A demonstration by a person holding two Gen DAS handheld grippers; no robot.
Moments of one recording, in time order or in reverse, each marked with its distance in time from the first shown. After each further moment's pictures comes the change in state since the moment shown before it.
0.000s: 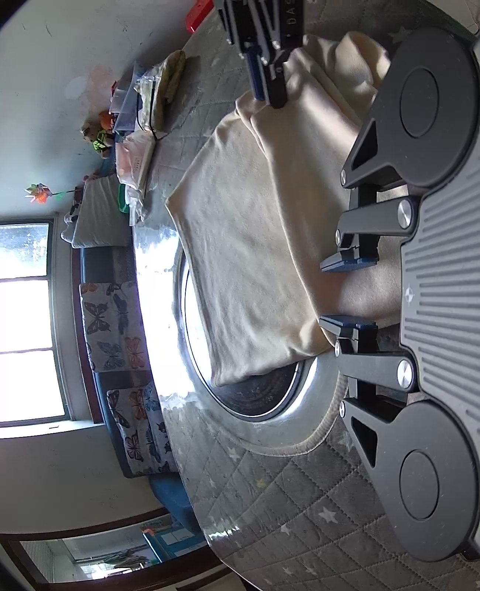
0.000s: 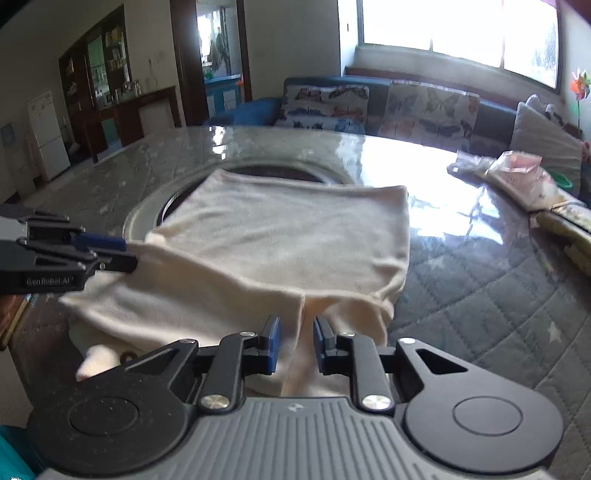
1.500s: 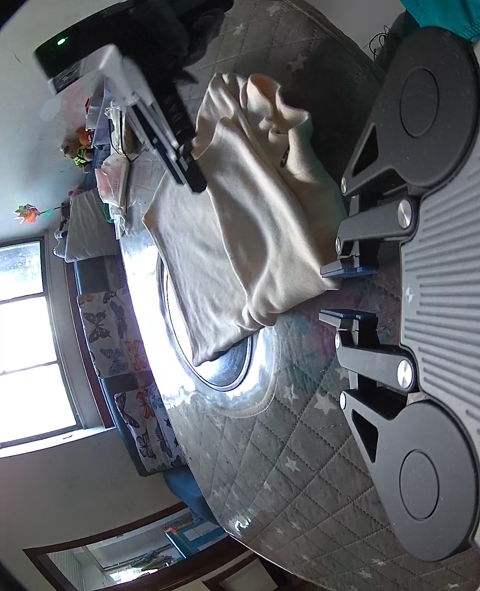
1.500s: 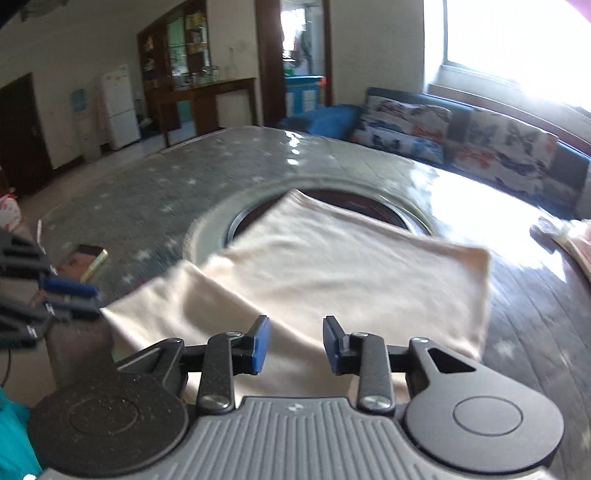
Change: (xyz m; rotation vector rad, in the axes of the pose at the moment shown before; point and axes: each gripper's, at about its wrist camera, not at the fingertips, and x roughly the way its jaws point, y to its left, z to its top) left arm -0.070 0.001 -0.047 0.107 0.016 0.033; right arm 0.024 0.028 0.042 -0.177 0.023 0.190
